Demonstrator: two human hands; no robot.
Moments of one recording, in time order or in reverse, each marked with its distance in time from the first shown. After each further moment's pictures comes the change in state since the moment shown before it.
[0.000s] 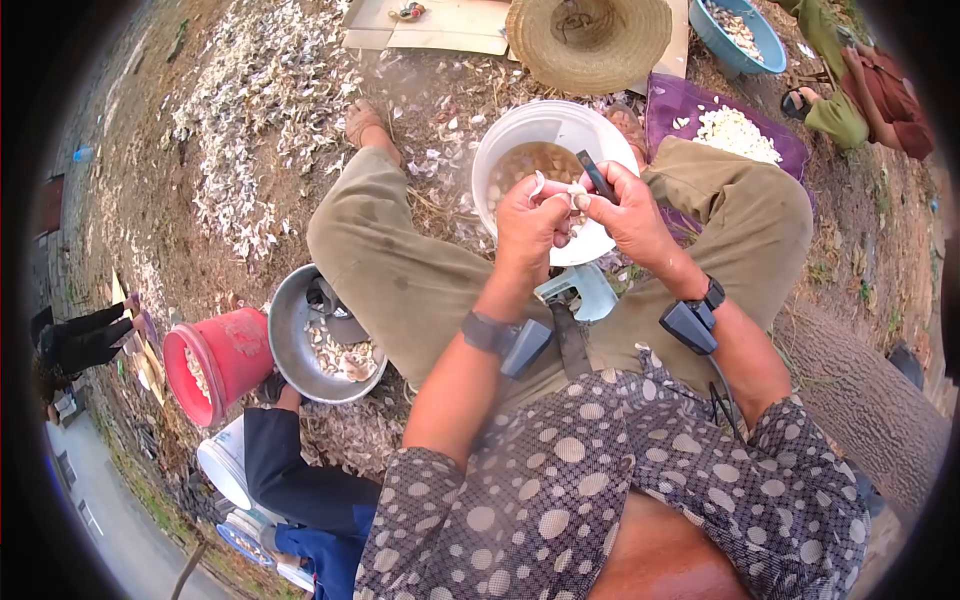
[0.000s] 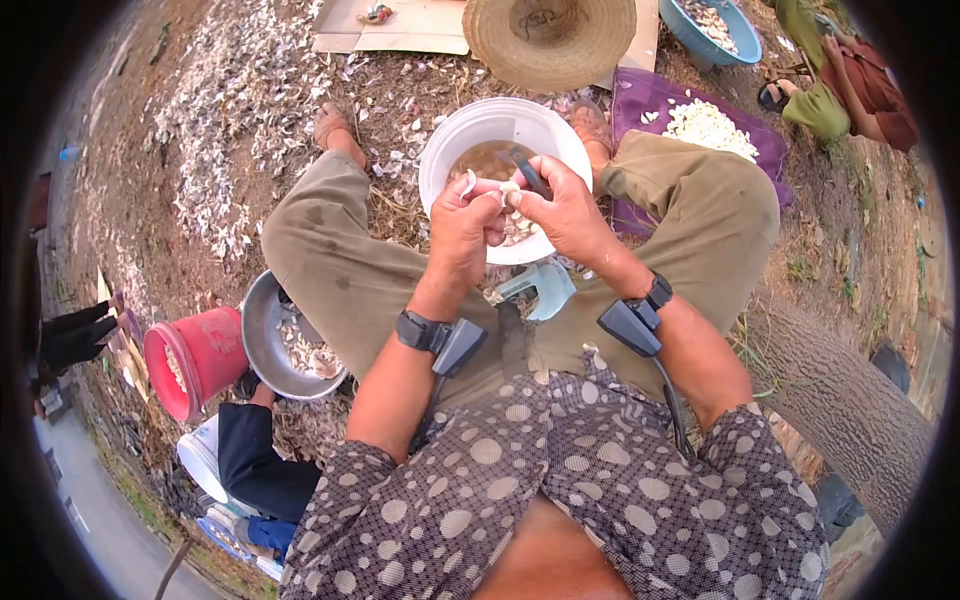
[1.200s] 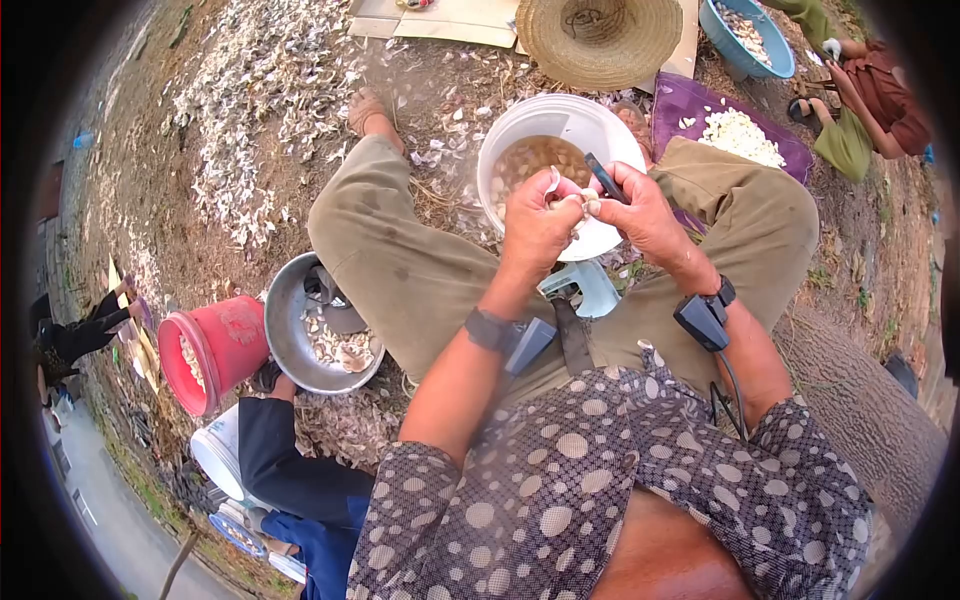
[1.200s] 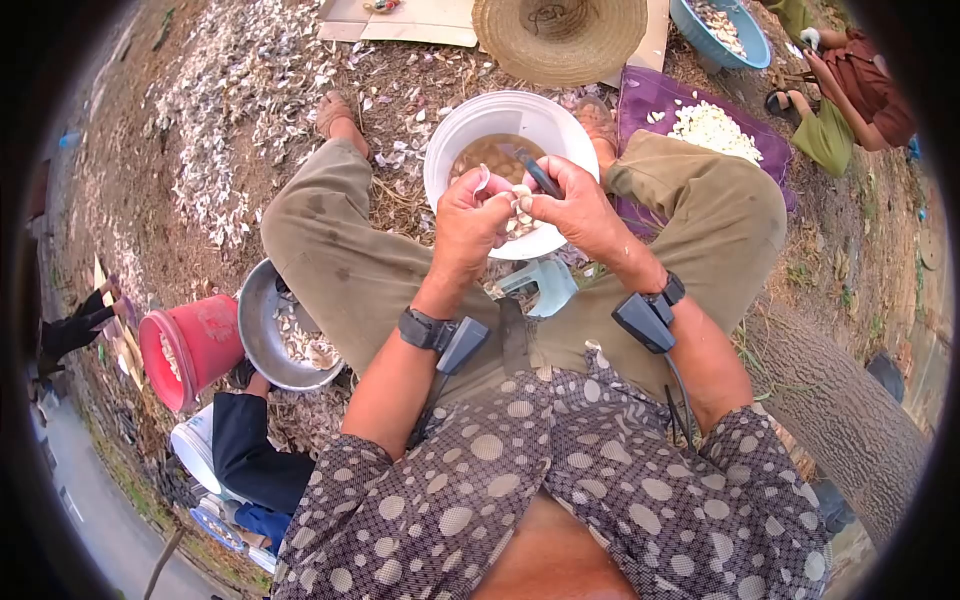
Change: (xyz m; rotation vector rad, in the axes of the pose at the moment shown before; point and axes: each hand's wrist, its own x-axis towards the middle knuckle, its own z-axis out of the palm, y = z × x) left_hand -0.006 0.002 0.001 0.229 0.011 0.113; right_hand 0.000 -0.003 -0.006 0.125 -0.118 0.122
